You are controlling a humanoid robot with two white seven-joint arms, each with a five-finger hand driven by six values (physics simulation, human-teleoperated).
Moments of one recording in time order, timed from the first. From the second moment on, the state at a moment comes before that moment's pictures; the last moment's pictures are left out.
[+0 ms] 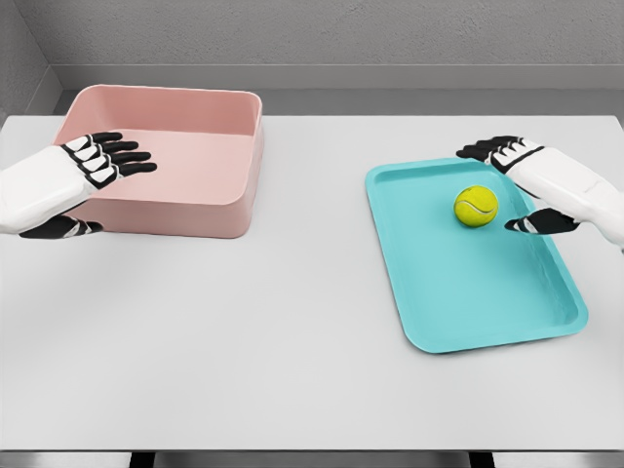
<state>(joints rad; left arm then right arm) -0.25 1.08 -0.37 -1.67 -0.45 -0.61 0.05 -0.31 -1.04 0.49 -1.72 0.23 -0.31 0.09</state>
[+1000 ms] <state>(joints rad) -0.25 1.09 -0.37 -1.67 -0.46 -0.61 0.05 -0.70 -0.84 0.79 -1.53 0.23 0.28 0.57</state>
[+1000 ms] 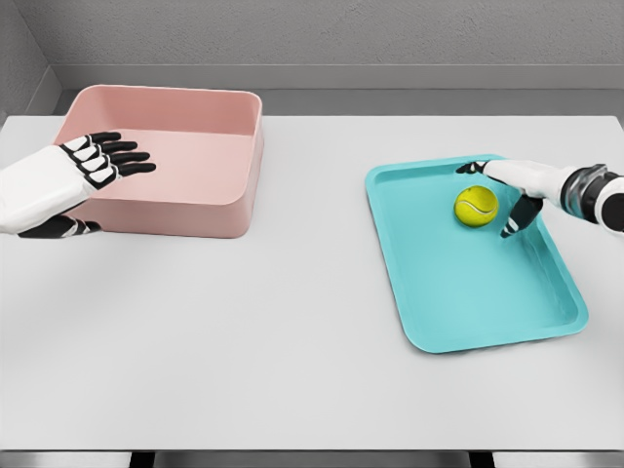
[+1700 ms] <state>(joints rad) -0.25 1.09 -0.37 -1.67 -0.46 -0.61 0.05 -0.76 -0.78 0.90 -1.45 0.23 0.31 0.57</state>
